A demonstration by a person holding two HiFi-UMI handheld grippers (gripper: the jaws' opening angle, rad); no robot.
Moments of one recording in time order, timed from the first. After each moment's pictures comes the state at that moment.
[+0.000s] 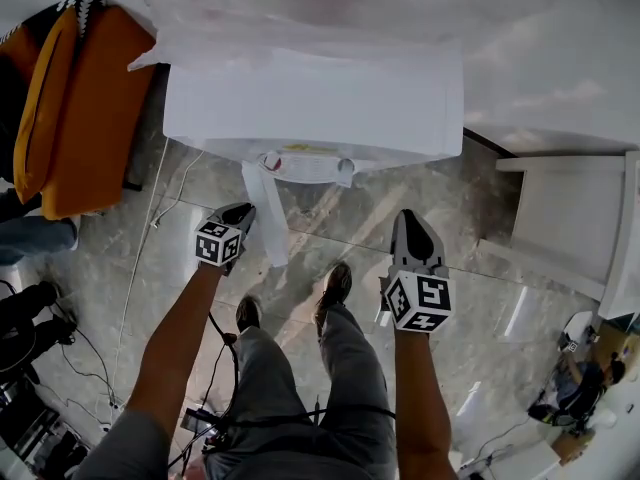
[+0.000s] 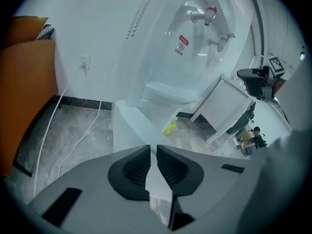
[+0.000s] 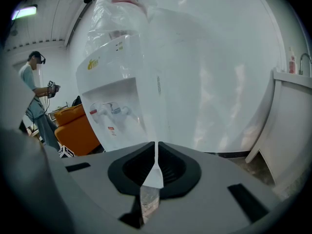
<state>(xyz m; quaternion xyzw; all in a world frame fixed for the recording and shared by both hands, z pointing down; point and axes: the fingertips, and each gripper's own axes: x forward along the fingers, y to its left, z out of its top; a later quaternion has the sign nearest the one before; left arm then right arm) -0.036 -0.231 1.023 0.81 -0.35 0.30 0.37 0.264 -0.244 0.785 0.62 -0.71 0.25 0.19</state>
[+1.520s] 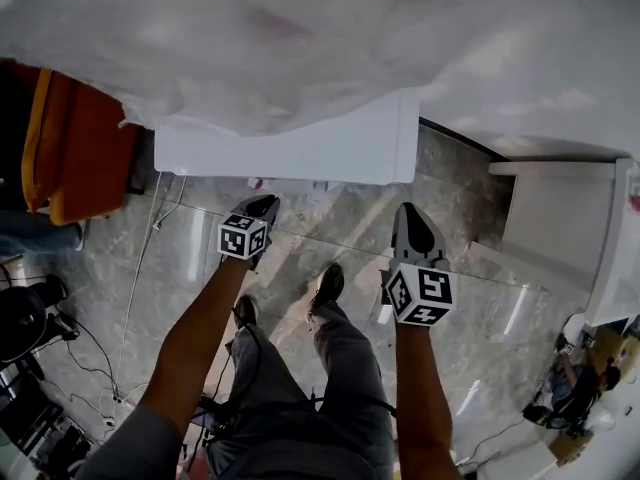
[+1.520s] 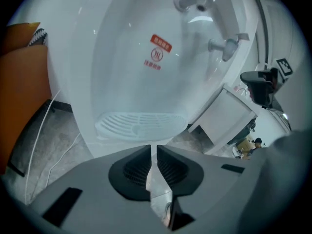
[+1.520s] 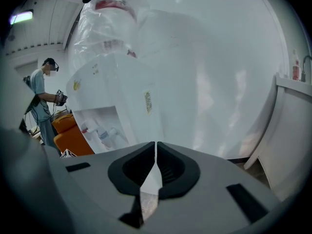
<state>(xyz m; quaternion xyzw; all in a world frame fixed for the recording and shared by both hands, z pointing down) 0.054 -0.275 0.975 0.81 -0.36 0.27 0.39 0.297 -0.282 0.747 0.62 -0.72 0.26 0.18</state>
